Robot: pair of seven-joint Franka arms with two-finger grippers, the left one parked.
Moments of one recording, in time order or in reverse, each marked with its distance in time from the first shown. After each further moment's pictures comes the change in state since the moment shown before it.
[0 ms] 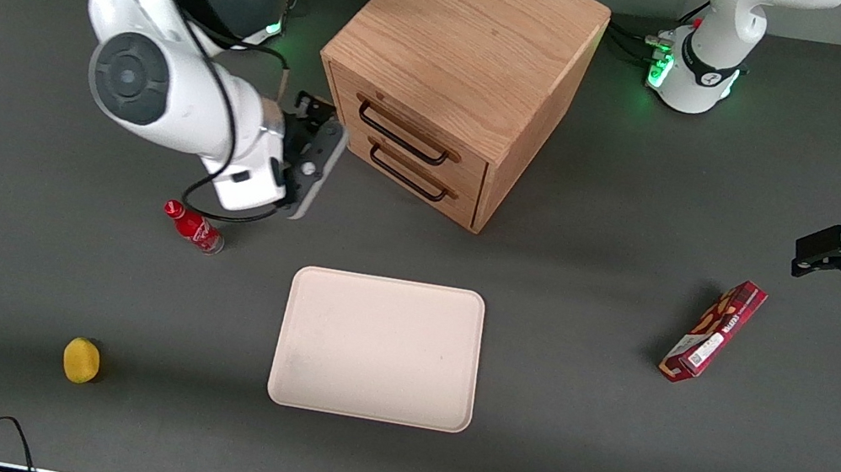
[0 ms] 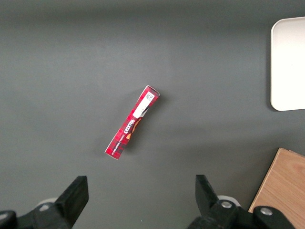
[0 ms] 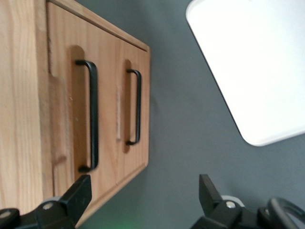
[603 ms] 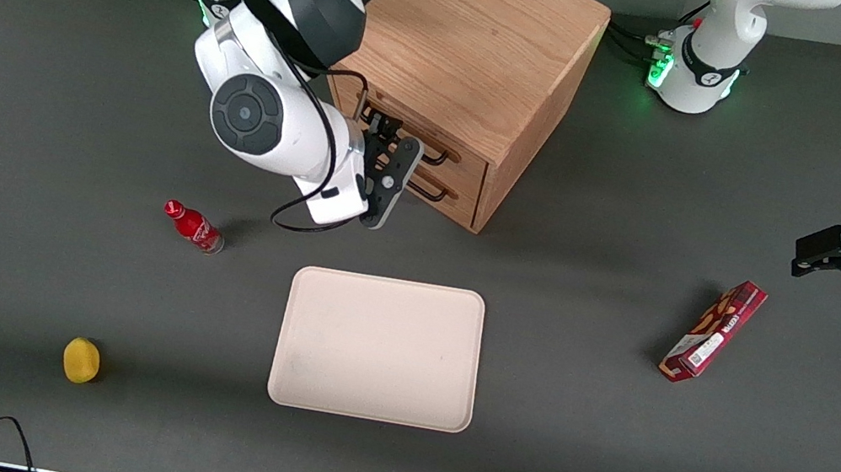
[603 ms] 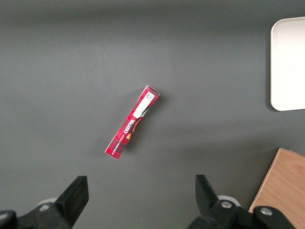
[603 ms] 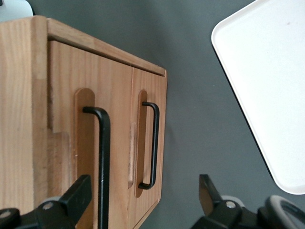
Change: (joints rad) arm 0.092 0.094 -0.001 0.000 0.025 0.113 0.039
